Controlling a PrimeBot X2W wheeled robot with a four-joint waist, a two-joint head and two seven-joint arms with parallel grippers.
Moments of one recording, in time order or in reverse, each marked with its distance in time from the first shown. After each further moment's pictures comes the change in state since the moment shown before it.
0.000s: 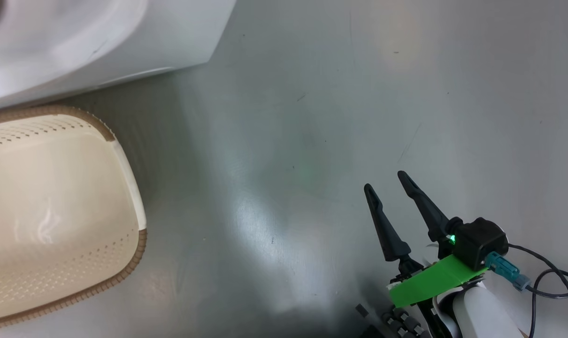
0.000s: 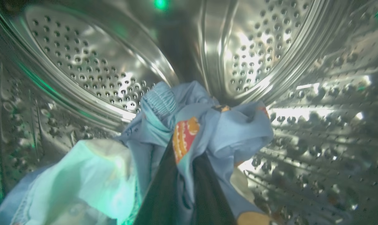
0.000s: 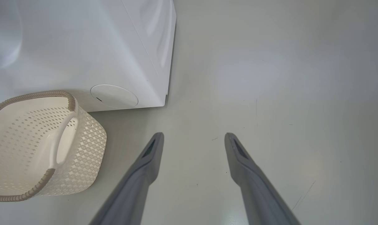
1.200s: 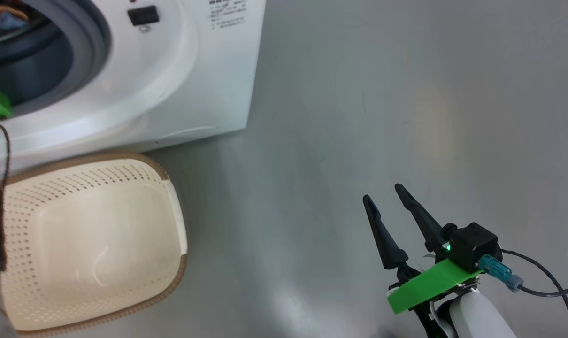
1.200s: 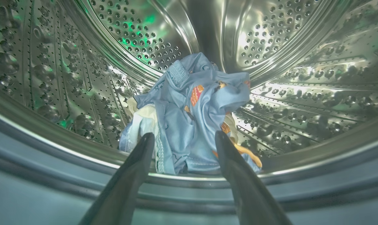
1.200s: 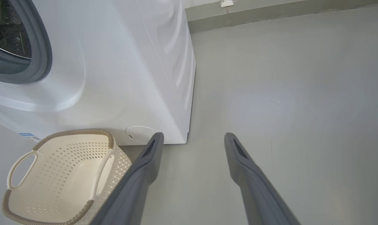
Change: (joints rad) left arm 0.233 -0.141 0.031 0.206 -0.096 0.084 0.003; right arm -0.004 0.000 0.007 0.077 0.031 0.000 0.000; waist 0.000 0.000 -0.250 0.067
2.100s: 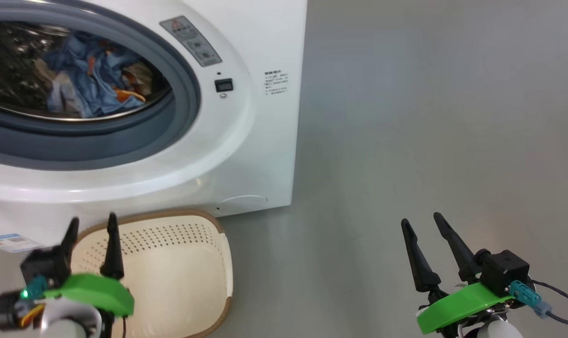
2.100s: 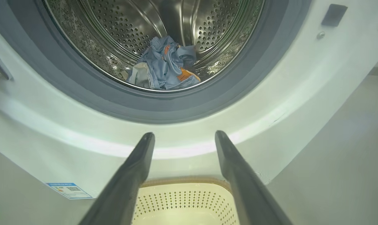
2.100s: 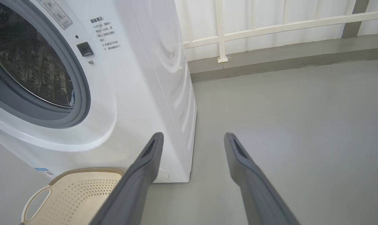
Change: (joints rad) left arm 0.847 -0.202 0.010 -0.576 0.026 -0.128 0.000; right arm 0.110 -0.001 -0.129 0.007 -0.013 0.000 0.000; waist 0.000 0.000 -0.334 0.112
